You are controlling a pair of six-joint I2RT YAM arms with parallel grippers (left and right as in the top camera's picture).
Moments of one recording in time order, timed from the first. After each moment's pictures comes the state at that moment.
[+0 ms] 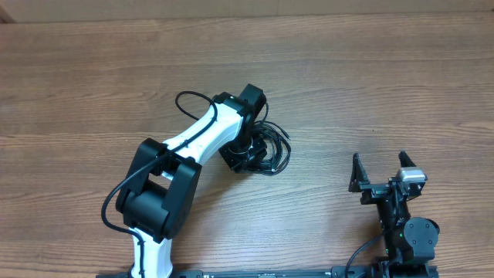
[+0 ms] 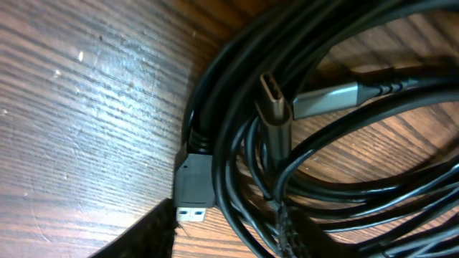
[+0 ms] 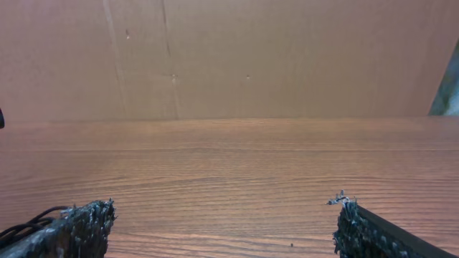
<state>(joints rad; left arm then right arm) -0.53 2.04 1.41 -0.99 0.25 -1.09 0.00 0.01 0.02 -0.03 -0.06 0.04</state>
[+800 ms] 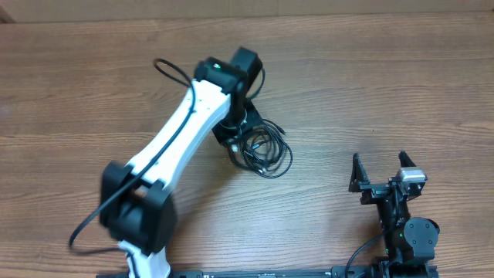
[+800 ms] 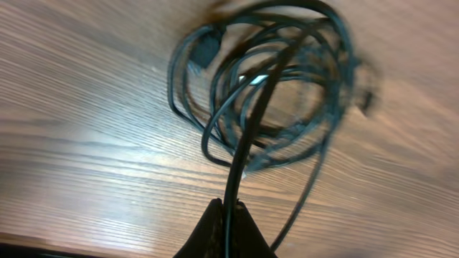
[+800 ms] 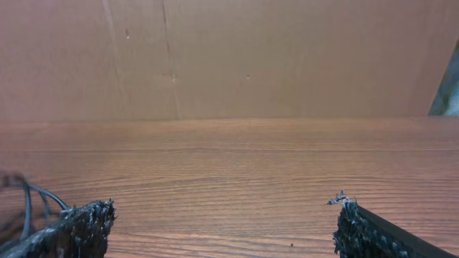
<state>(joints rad) -0.50 1.90 1.76 -1.34 0.12 -0.98 0.00 0.01 0.02 -0.04 -0.06 0.04</state>
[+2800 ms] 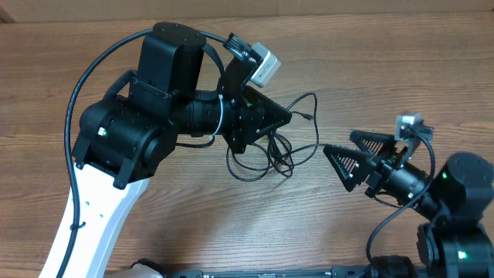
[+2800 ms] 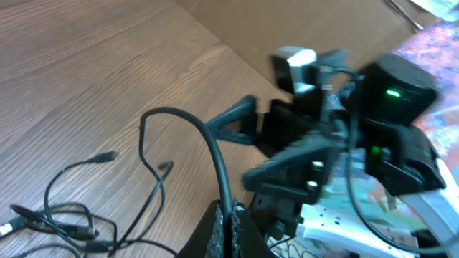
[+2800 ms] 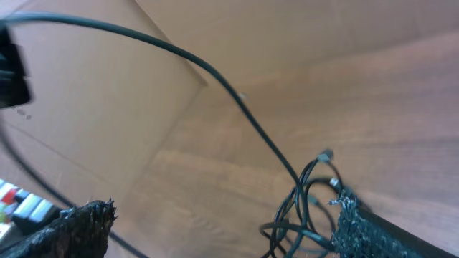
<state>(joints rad) -0.50 1.44 1.90 -1.11 0.80 -0.10 0.00 0.67 0.82 -0.46 -0.80 0.43</state>
